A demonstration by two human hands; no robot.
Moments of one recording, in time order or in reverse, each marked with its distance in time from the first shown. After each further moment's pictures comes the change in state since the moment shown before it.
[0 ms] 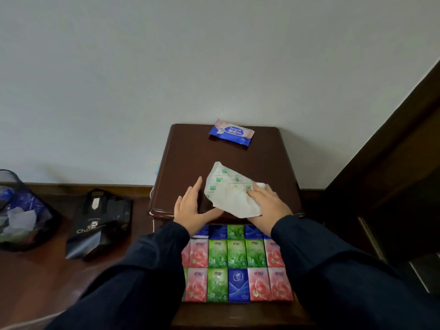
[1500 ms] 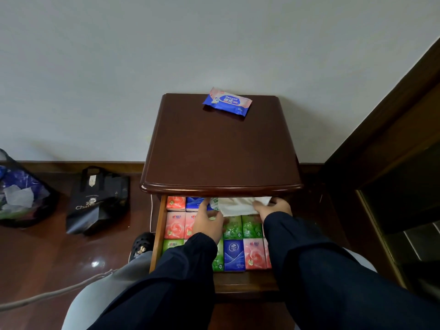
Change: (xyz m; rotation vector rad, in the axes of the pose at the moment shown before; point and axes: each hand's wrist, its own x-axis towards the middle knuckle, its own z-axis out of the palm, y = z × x) left_hand -0.041 -0.037 0.112 -0.527 0.147 -0.445; right_hand -0.033 0.021 0.078 0.805 0.256 0.916
